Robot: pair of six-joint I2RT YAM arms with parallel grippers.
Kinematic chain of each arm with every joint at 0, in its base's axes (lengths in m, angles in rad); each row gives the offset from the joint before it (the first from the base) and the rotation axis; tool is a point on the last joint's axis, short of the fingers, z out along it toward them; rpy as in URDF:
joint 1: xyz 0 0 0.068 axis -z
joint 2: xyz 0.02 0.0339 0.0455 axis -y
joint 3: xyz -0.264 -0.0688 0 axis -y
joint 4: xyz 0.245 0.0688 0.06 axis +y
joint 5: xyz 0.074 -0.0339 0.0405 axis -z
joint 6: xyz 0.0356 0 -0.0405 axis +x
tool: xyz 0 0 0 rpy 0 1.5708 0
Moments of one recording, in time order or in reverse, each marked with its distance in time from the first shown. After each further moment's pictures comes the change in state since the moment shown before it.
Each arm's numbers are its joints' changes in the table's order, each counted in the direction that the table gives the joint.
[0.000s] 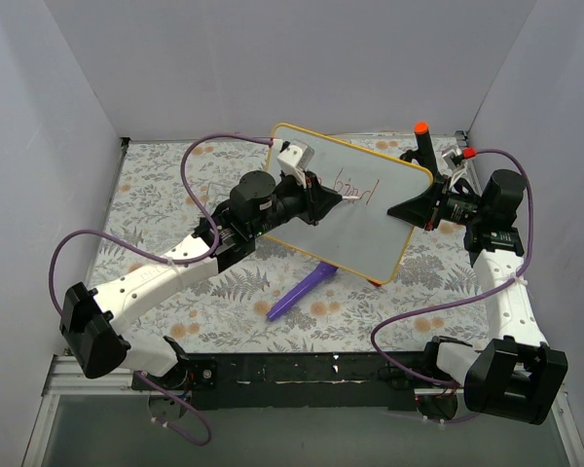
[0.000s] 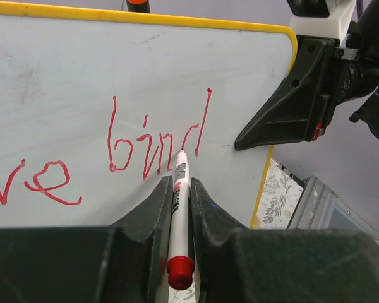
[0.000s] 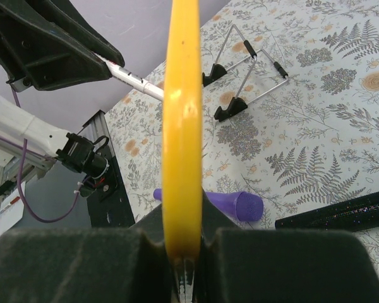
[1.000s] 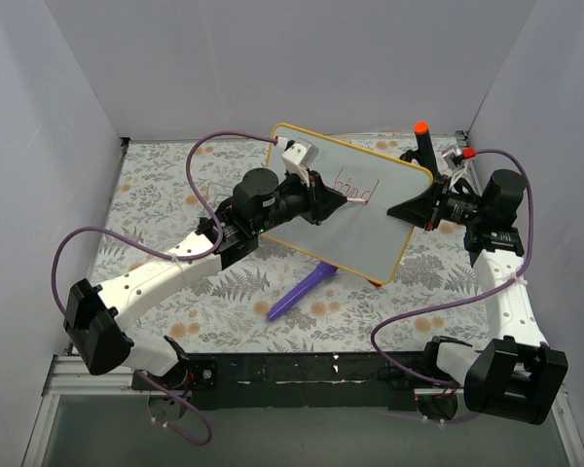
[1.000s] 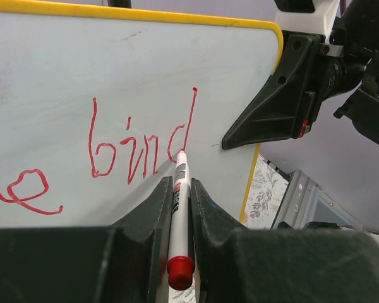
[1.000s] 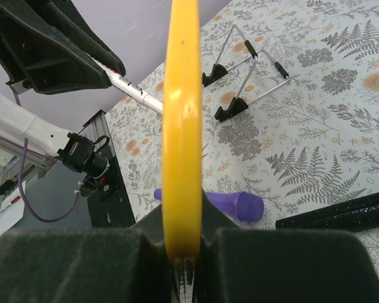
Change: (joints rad) left arm -0.005 -0.026 0.013 -0.005 0.064 -0.029; right arm 0.001 0.000 0.000 0.000 0.000 0.000
